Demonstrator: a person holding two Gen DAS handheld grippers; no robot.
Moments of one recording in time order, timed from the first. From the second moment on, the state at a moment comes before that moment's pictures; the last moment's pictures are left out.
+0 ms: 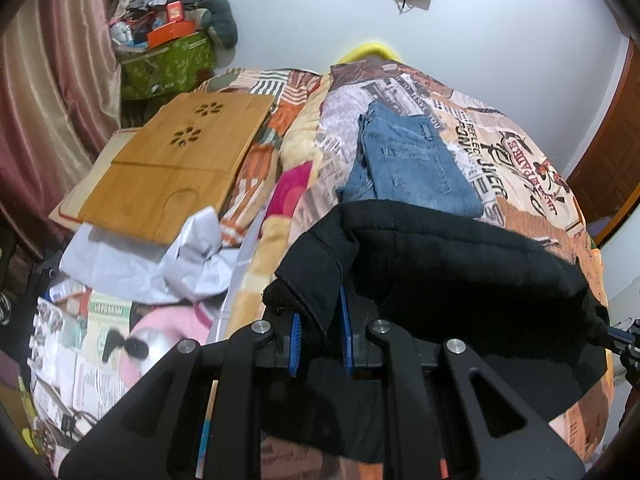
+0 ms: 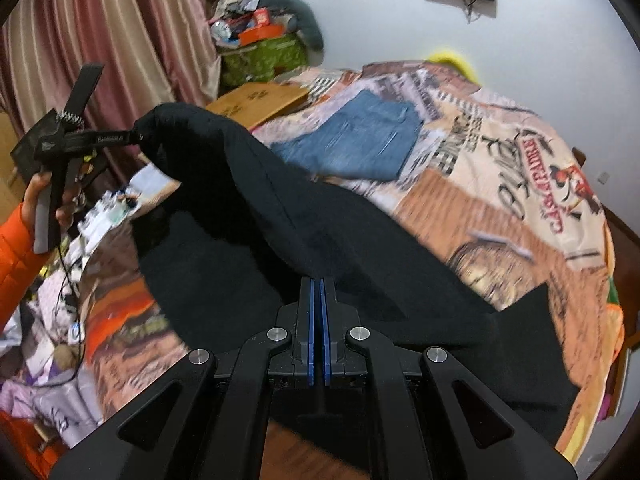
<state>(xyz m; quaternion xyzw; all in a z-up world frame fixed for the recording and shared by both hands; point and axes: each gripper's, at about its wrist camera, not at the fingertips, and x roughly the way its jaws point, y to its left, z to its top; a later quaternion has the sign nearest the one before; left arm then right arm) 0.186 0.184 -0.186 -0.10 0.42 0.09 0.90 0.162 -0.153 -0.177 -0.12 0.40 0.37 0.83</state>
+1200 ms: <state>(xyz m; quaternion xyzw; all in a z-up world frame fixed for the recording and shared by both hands) 0.139 0.161 -0.128 0.01 0.38 0.18 0.91 0.193 -0.287 -0.167 0.03 0.43 0.22 0.88</state>
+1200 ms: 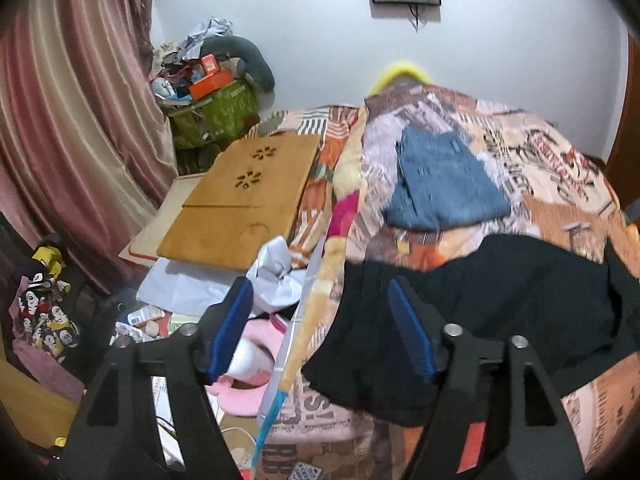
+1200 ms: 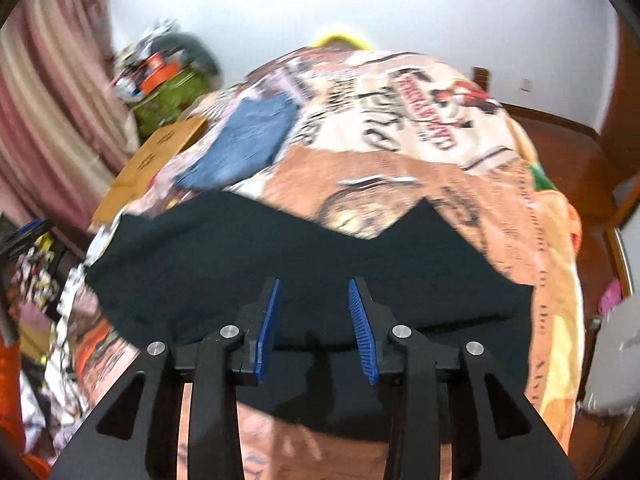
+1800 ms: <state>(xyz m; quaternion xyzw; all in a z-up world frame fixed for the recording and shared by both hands) 0.254 0.085 -0.202 -0.01 0.46 0.09 0.88 0.310 -0.313 -0.229 0.07 0.48 0.14 0.86</state>
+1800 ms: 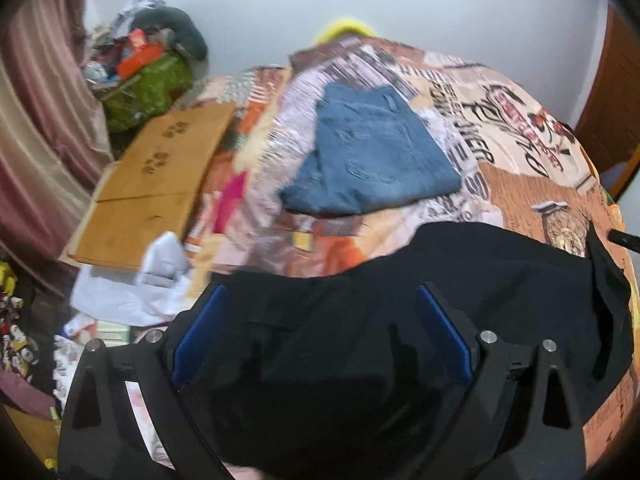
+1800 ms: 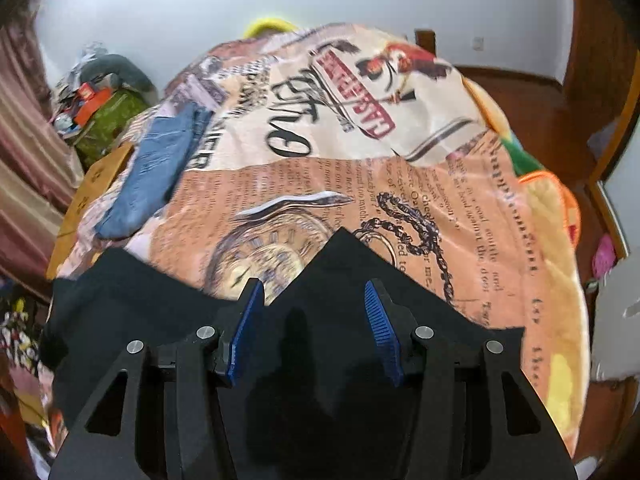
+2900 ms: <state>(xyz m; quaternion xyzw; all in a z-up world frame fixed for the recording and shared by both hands) 0.251 0.060 -0.258 -0.05 0.56 0.06 0.82 0.299 -0.366 -0.142 0.07 0.37 0.12 0.92</state>
